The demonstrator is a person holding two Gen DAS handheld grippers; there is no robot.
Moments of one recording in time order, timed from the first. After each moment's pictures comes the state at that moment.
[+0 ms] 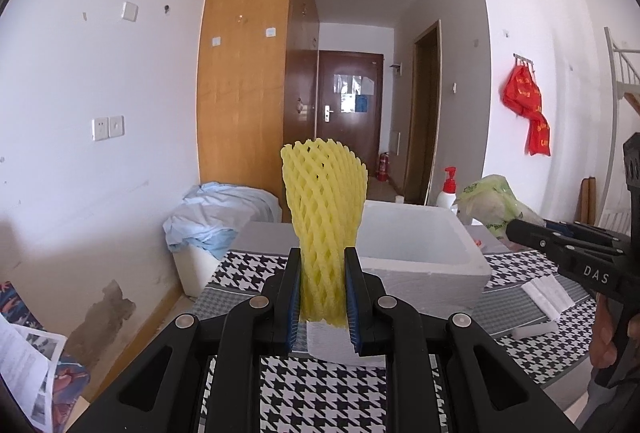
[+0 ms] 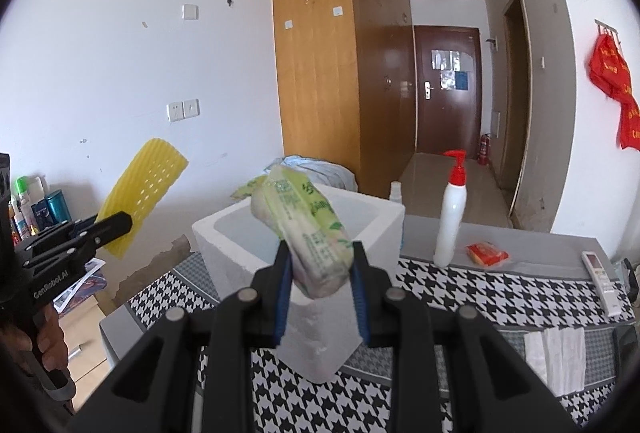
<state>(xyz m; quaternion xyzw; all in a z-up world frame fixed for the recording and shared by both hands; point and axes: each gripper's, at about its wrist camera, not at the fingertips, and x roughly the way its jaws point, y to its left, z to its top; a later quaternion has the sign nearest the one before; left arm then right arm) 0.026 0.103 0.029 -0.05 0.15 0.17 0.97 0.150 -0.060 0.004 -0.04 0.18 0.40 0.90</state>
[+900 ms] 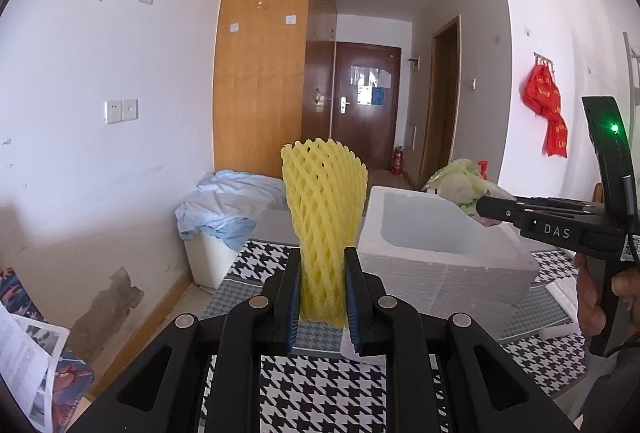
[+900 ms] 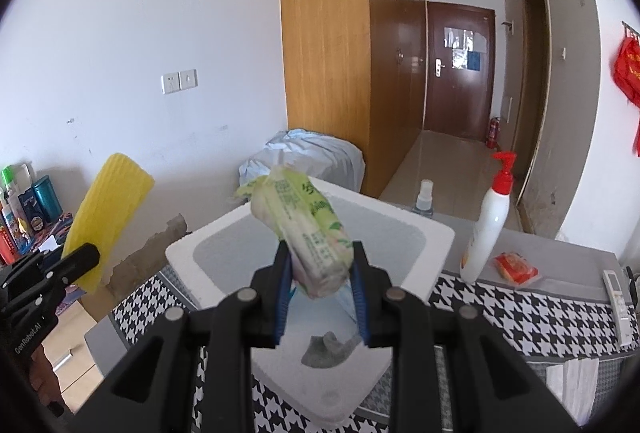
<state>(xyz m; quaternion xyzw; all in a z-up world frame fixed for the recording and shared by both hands) 0.035 0.135 0.013 -0.07 0.17 0.19 0.96 0.193 0.017 0.004 -0.08 0.22 0.40 0.88</state>
